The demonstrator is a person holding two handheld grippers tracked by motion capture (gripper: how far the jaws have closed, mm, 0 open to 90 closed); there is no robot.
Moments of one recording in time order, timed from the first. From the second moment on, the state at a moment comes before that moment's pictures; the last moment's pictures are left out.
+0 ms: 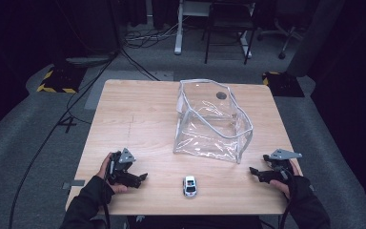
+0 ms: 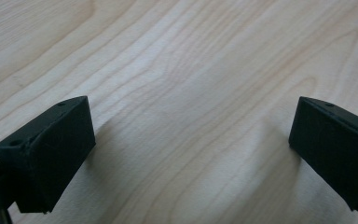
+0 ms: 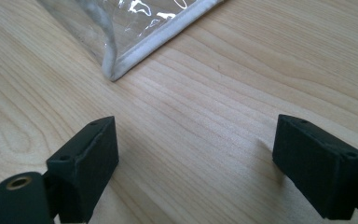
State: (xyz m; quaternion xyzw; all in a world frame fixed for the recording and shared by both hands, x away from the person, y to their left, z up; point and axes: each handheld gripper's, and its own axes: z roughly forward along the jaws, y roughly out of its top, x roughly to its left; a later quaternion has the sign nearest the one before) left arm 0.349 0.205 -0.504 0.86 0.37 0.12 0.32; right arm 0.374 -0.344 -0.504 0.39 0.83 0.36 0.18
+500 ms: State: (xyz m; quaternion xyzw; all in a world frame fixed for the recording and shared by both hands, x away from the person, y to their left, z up) left arm 0.328 0.158 -0.504 0.89 0.29 0.09 0.33; right arm 0.374 -0.343 -0.504 0.39 0.83 0.36 0.18
